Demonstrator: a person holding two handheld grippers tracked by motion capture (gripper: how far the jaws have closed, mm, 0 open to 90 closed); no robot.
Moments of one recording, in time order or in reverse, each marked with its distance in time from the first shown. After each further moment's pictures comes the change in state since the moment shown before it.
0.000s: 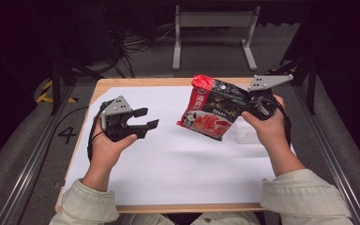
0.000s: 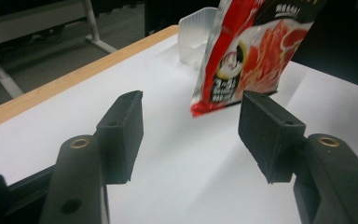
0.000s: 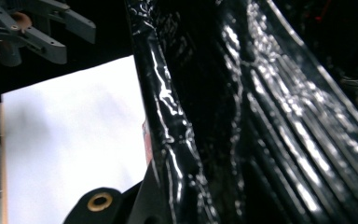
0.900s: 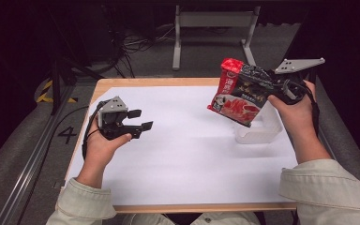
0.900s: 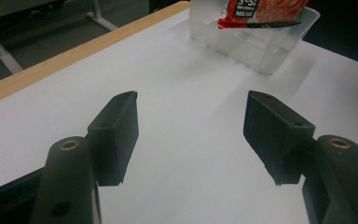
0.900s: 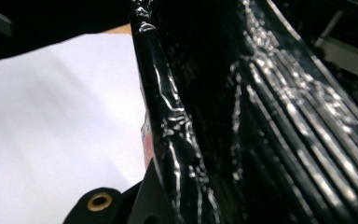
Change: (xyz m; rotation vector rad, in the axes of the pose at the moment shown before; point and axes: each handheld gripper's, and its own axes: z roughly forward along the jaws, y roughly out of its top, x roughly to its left) left arm 0.017 -0.009 0.000 0.072 0.003 -0.019; right arm -0.052 0.003 -0.049 0.076 -0.205 0.017
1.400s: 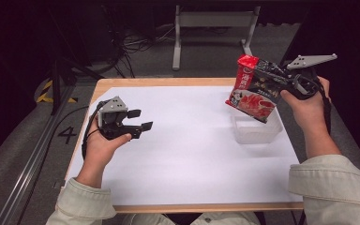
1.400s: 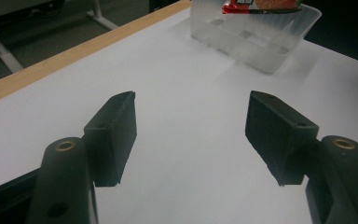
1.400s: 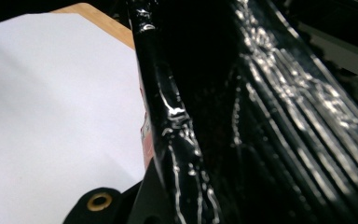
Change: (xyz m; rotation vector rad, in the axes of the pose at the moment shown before) left arm 0.001 -0.001 0.000 0.008 0.000 -0.010; right arm -0.034 -0.013 -0.012 0.067 -0.135 0.033
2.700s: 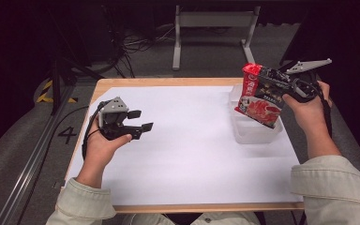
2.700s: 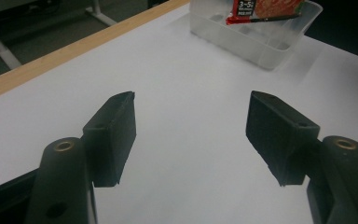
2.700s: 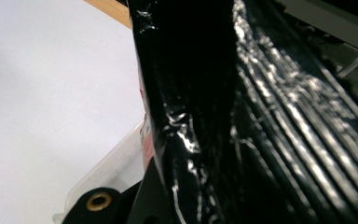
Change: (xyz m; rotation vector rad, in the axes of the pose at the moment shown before) left arm 0.000 0.000 0.001 0.015 -0.002 0.010; right arm -0.017 -0.023 0.015 0.104 -0.047 0.026
